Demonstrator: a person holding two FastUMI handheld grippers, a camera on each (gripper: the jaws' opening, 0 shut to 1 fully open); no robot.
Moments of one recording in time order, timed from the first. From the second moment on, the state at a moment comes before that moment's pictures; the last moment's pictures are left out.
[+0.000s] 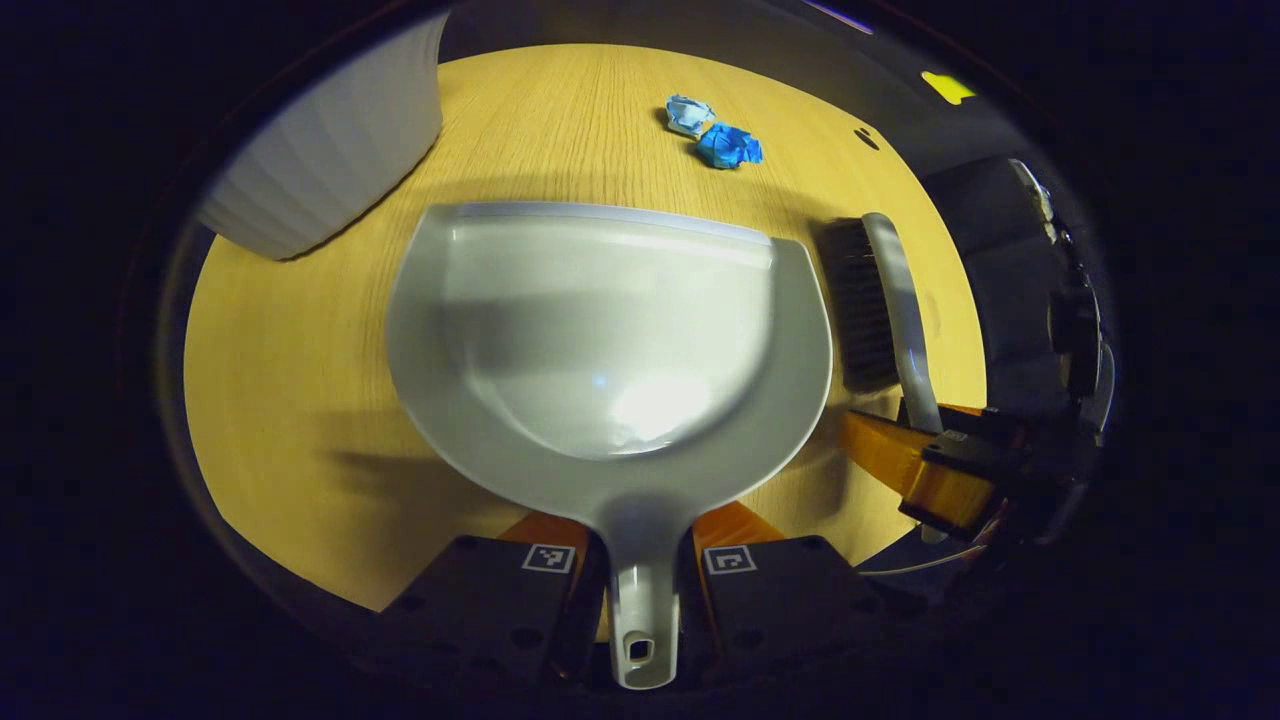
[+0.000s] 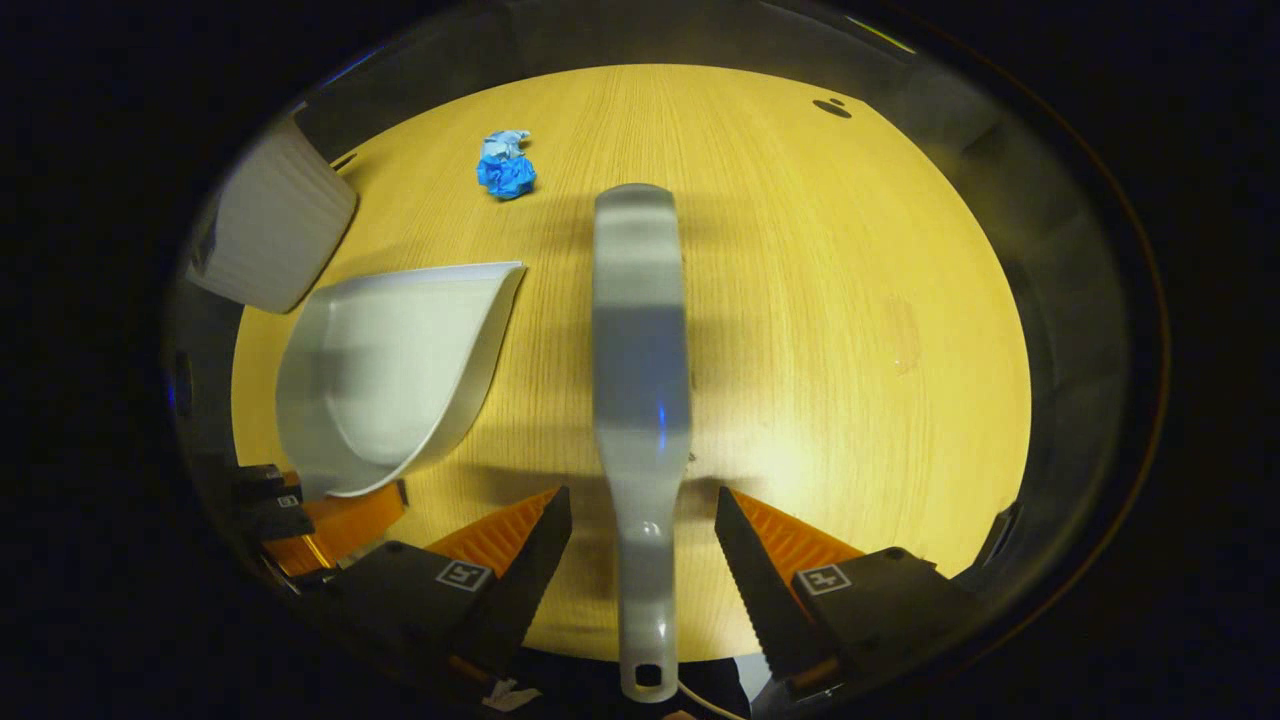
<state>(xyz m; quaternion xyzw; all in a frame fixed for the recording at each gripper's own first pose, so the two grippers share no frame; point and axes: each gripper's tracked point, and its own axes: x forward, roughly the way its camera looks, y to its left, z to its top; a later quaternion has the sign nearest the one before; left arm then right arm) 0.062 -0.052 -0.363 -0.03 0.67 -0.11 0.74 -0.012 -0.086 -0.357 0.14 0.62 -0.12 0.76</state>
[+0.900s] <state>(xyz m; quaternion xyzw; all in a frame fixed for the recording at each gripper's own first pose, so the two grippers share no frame) 0.066 -0.027 -0.361 0.05 0.67 -0.12 0.73 0.090 -0.155 -0.321 0.09 0.60 -0.06 0.79</state>
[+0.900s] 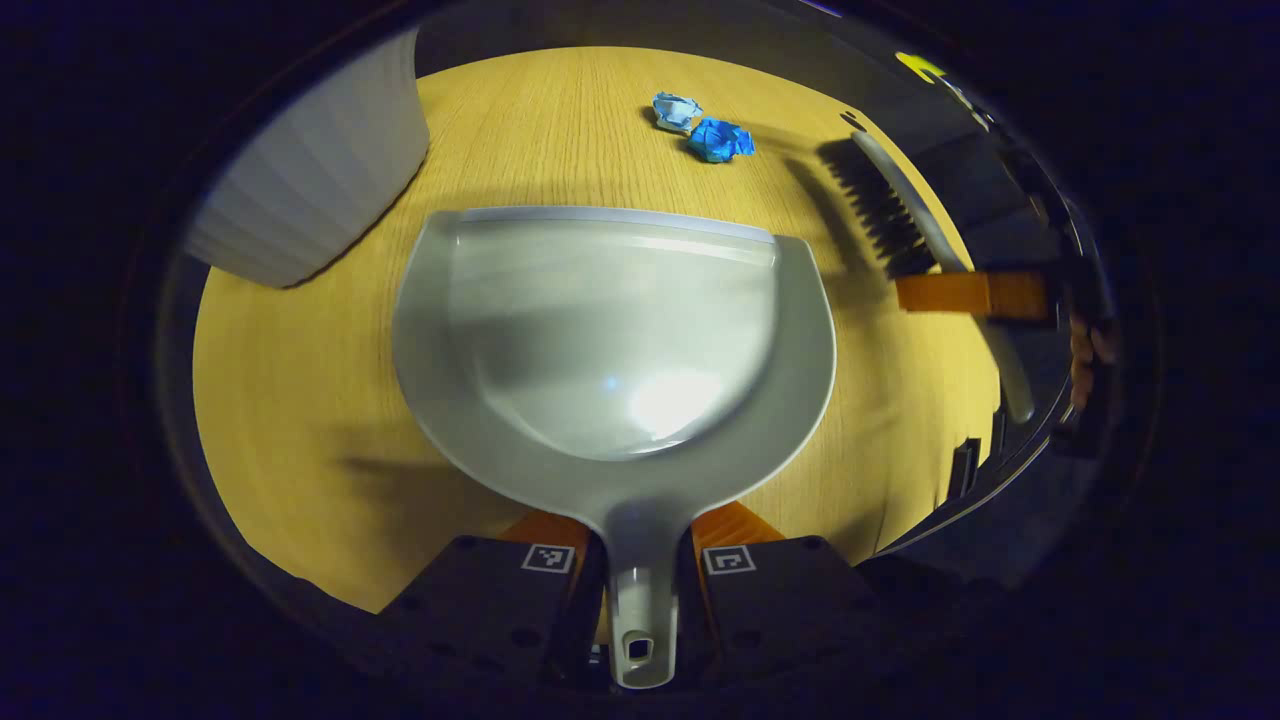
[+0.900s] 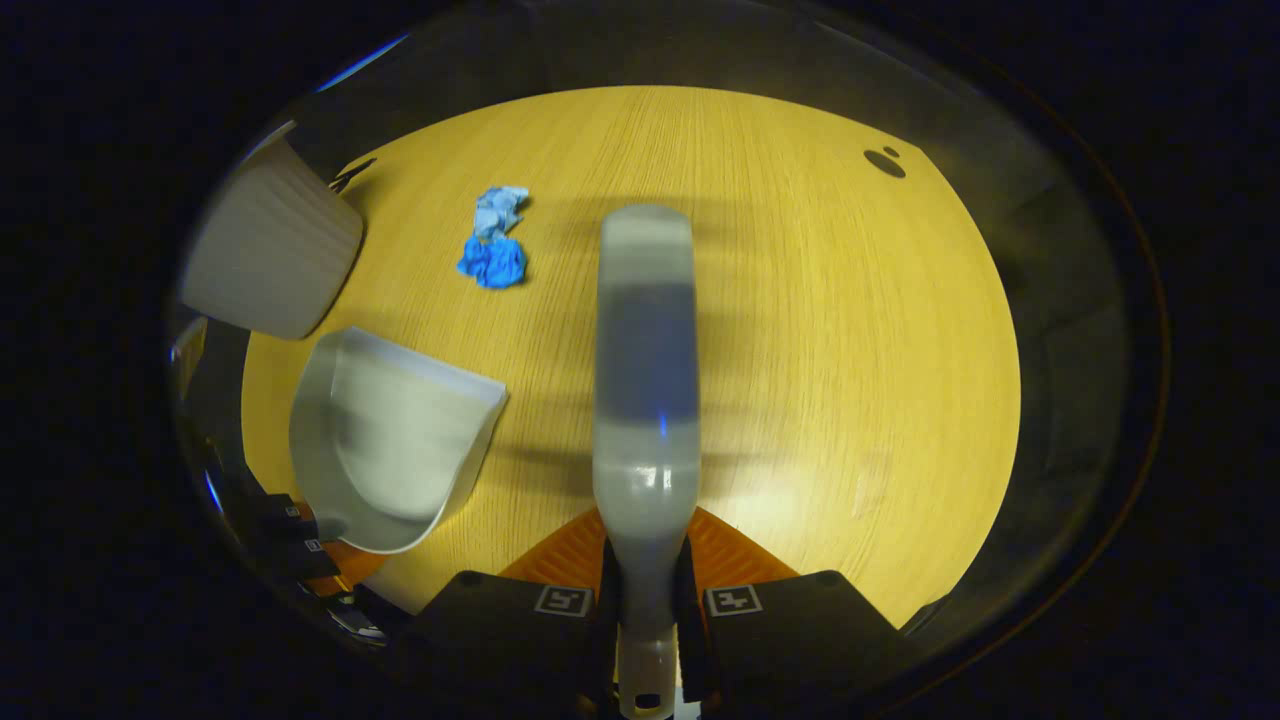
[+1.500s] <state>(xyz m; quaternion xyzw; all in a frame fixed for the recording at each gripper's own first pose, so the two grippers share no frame) 0.098 0.006 -0.354 0.15 0.68 -0.17 0.70 0.253 -0.188 -0.336 -0.11 0.60 0.06 0.79</state>
